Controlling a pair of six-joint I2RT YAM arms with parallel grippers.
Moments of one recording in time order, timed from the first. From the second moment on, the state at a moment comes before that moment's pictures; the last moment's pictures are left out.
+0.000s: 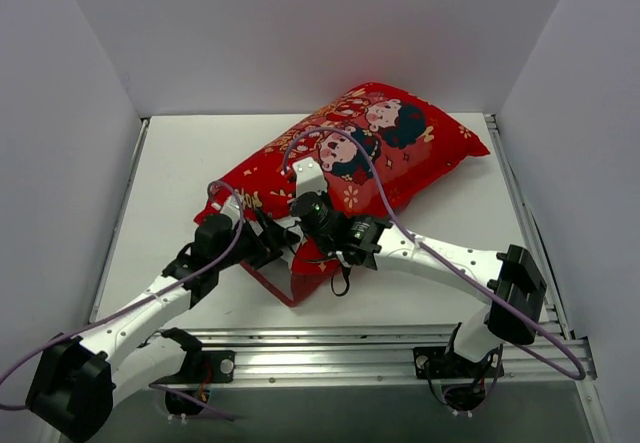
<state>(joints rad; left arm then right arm) -0.51 0.97 0.49 0.05 0.28 -1.10 1.07 1.55 1.25 -0.28 0.65 0.27</state>
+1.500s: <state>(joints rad) -0.63 0.89 1.00 -0.56 0.13 -0.90 0.46 1.21 0.97 -0.20 0.26 0.55</state>
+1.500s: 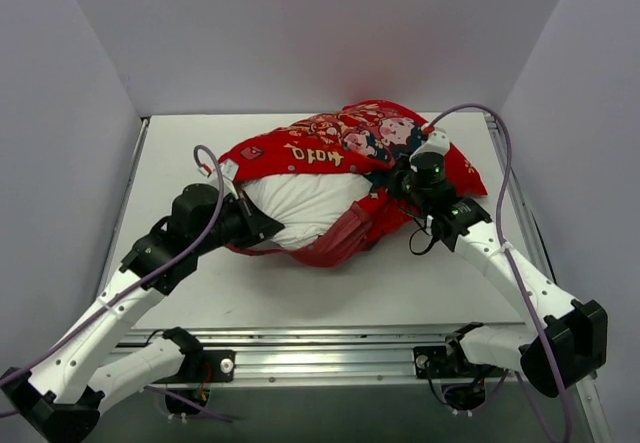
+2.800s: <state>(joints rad) -0.71 1.33 1.42 -0.62 0.03 -0.86 0.38 1.06 0.94 -0.49 0.04 0.60</state>
